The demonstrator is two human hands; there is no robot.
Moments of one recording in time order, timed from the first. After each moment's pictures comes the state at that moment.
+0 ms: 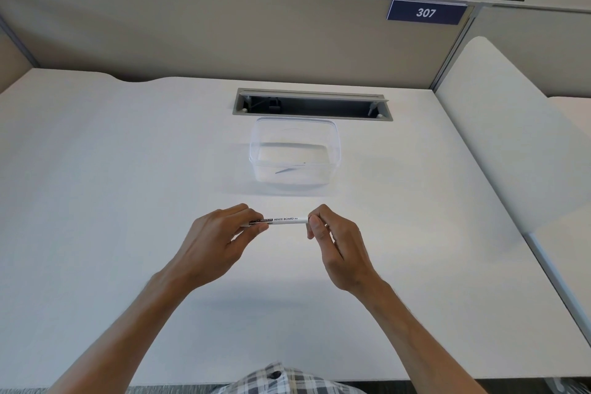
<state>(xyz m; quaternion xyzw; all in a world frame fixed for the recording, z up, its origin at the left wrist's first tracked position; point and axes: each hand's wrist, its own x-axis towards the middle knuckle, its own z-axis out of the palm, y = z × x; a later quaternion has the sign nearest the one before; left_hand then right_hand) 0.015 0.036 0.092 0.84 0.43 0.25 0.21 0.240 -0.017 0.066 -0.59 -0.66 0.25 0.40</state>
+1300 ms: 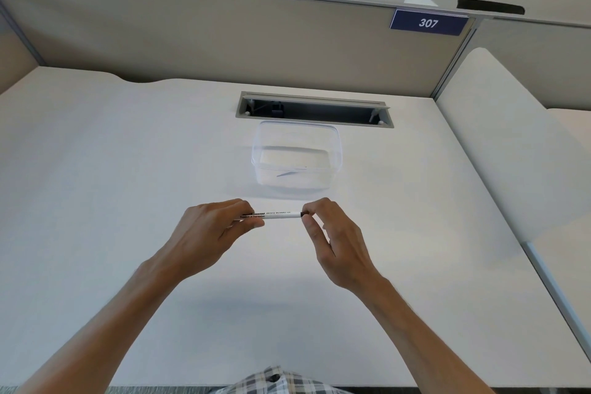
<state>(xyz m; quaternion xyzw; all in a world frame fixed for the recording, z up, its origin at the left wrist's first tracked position) 0.001 0.048 0.100 0.86 0.43 0.24 0.17 0.237 -0.010 0.076 -0.58 -0.71 0.15 0.36</state>
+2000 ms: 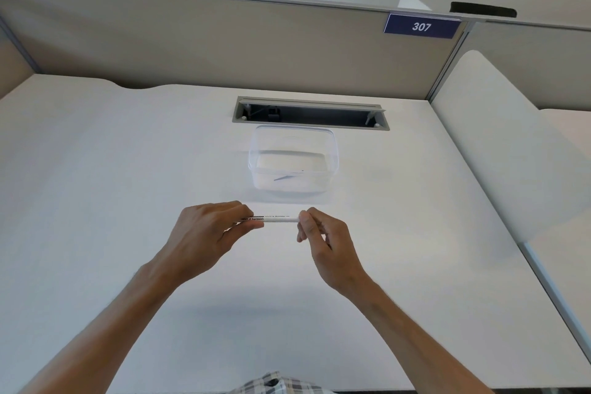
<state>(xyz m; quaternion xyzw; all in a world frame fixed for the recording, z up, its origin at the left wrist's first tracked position) 0.007 0.049 0.111 0.88 0.39 0.26 0.09 0.224 -0.009 0.083 -0.59 -0.59 0.34 0.44</state>
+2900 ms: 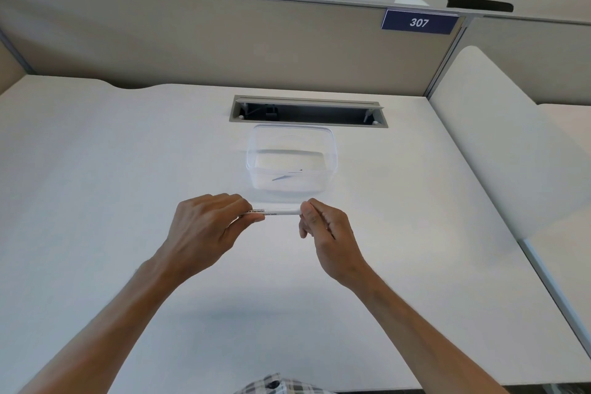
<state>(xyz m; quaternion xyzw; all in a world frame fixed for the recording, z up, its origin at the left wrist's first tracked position) 0.011 0.059 0.112 0.88 0.37 0.30 0.00 0.225 0.001 0.094 -0.56 -0.57 0.37 0.47</state>
